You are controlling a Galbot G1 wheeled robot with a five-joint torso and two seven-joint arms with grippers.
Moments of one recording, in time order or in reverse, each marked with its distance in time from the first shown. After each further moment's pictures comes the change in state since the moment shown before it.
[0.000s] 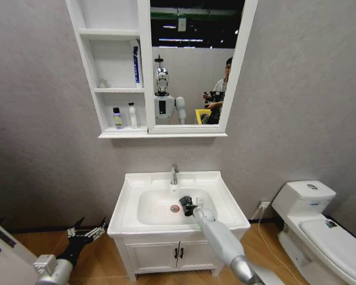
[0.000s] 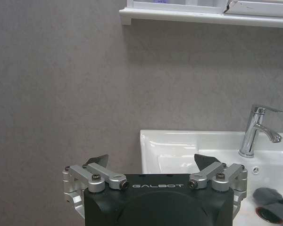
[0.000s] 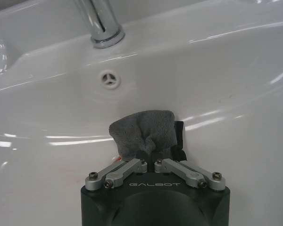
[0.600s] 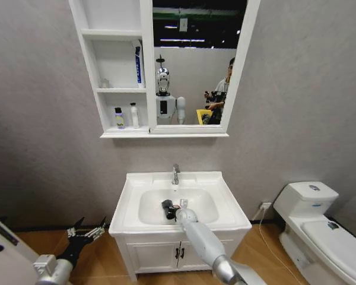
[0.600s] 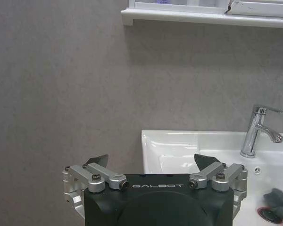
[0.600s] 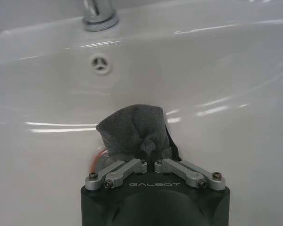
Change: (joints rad) left arm 0.000 0.000 0.000 0.000 0.000 0.000 0.000; right arm -0.018 0.014 0.029 -0.023 -0.169 0.045 0.086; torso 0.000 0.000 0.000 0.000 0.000
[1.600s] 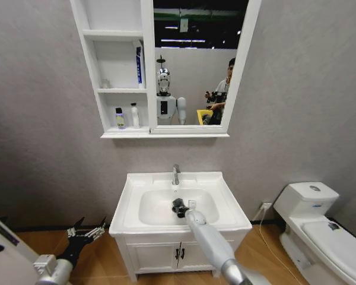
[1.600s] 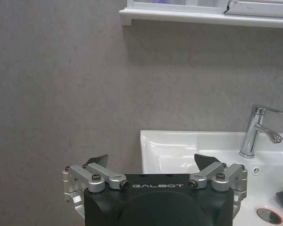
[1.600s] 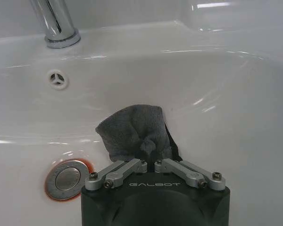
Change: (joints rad) left arm 0.000 0.000 0.000 0.000 0.000 0.000 0.000; right arm -0.029 -0.051 0.033 0.032 -0.041 0.032 -0.040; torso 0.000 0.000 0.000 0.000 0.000
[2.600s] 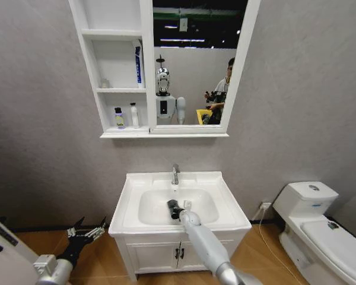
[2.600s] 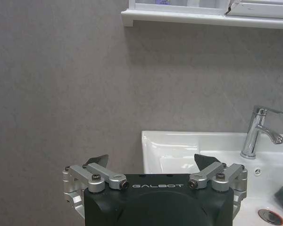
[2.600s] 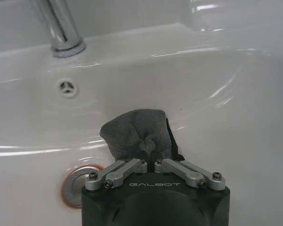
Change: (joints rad) left arm 0.000 0.000 0.000 0.000 0.000 0.000 0.000; right arm -0.030 0.038 0.058 0.028 -0.007 0.016 0.072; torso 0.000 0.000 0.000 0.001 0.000
